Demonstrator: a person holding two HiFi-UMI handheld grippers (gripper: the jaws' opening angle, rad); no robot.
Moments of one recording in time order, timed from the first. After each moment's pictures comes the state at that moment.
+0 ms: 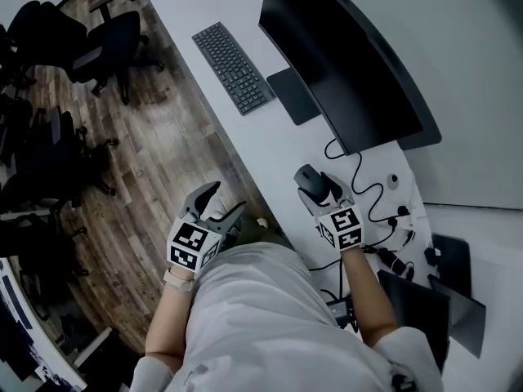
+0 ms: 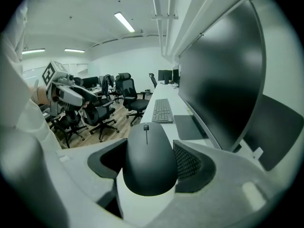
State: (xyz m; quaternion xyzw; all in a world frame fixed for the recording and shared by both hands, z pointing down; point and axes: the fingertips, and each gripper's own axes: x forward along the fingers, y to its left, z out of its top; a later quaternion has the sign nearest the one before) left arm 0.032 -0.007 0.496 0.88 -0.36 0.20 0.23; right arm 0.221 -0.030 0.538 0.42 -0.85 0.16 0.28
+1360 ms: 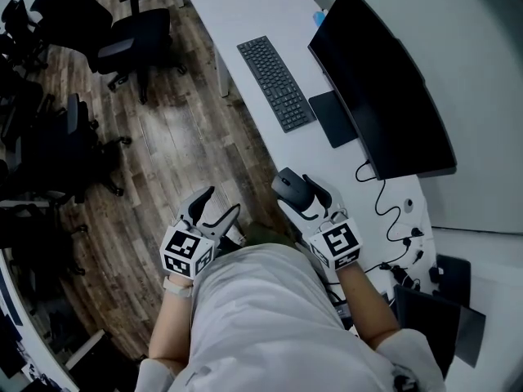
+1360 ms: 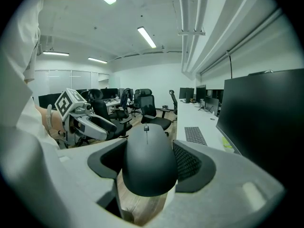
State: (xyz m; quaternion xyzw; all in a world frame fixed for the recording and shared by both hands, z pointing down) left arm -0.121 -0.024 0.485 0.86 -0.43 0.12 0.23; right arm 0.010 -0.047 0.443 0.34 -0.91 0.09 0.21
